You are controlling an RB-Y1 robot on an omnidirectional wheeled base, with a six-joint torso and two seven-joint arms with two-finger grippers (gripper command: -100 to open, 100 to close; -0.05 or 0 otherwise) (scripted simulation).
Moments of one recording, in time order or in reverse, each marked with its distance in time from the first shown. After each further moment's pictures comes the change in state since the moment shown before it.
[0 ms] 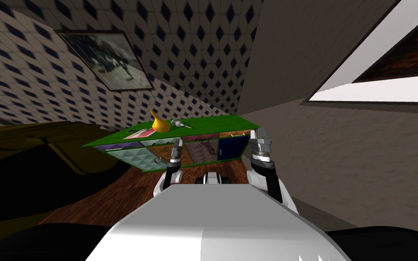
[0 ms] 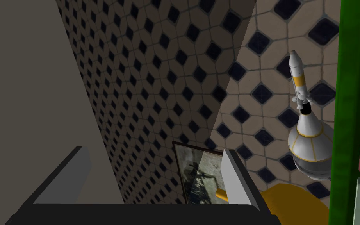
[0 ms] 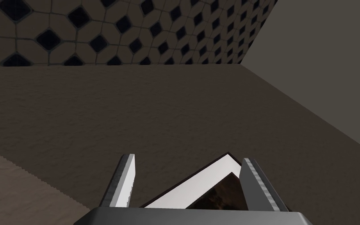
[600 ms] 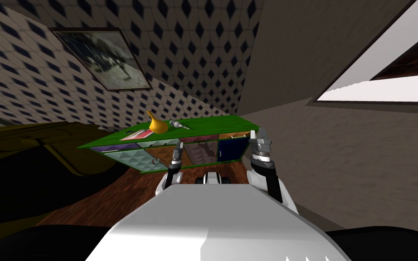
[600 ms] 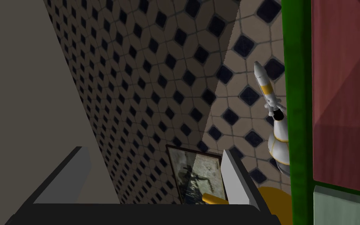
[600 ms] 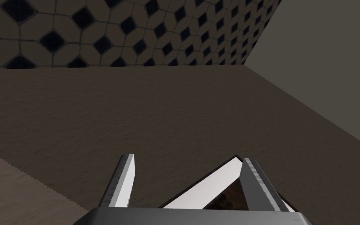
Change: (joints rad) left arm -0.036 0.004 0.012 0.160 -0.009 -0.104 -0.008; right arm 0.000 0.000 0.000 0.000 0.000 0.000 0.000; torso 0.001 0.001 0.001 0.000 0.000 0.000
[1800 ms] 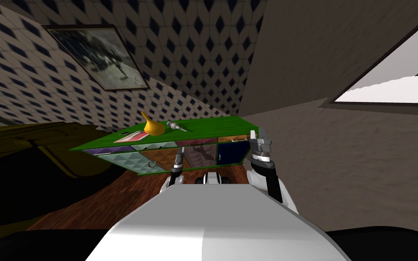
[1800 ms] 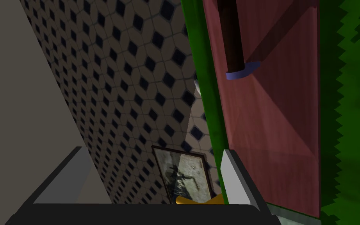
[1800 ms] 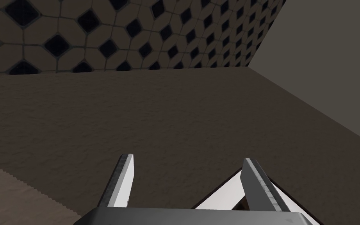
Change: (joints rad) left arm -0.085 -0.017 0.030 0.339 -0.017 -0.210 -0.013; right arm 0.000 0.000 0.000 0.000 0.000 0.000 0.000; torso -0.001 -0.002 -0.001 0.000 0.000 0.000
